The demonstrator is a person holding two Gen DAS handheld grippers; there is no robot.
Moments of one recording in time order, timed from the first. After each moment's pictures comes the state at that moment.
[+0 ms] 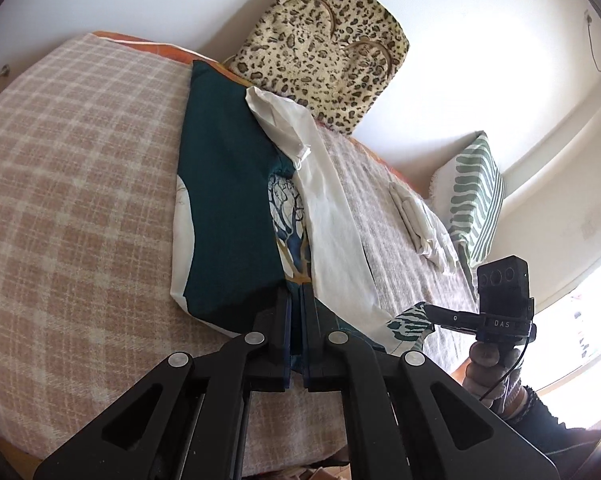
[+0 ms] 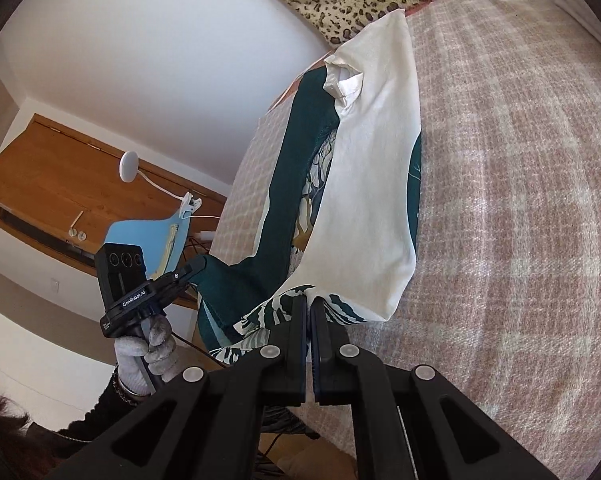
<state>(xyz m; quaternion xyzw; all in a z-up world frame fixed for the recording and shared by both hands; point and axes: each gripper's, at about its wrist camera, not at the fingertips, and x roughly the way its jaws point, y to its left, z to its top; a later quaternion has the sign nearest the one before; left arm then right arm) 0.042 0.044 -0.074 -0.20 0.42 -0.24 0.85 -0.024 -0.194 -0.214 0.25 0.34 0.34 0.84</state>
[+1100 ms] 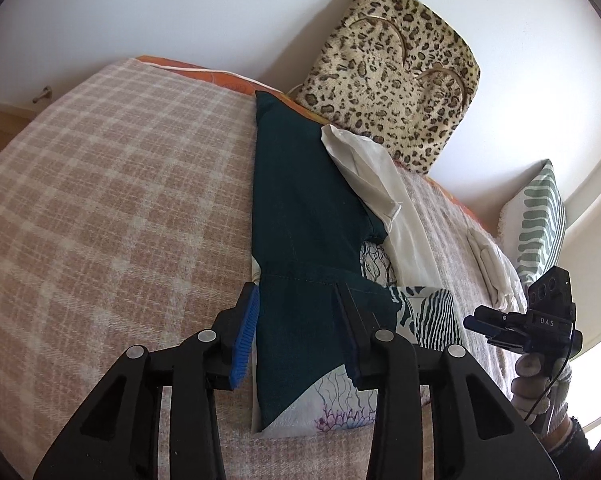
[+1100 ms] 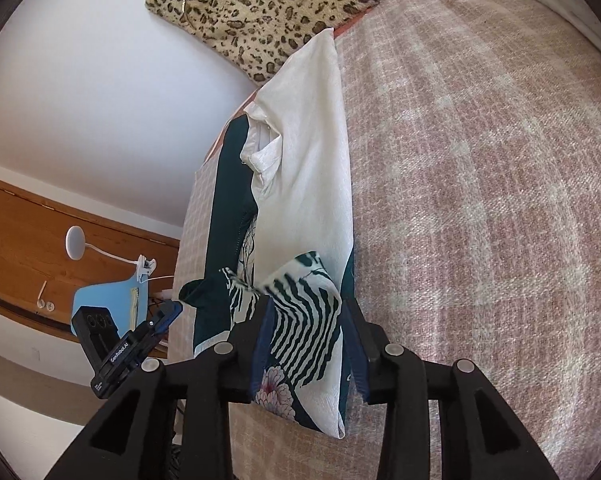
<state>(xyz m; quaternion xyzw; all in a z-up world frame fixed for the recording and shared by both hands) 0.109 0.066 -0.094 -0.17 0.39 -0.13 0.90 0.071 -0.224 -0.198 0.30 0.35 0.24 0.85</state>
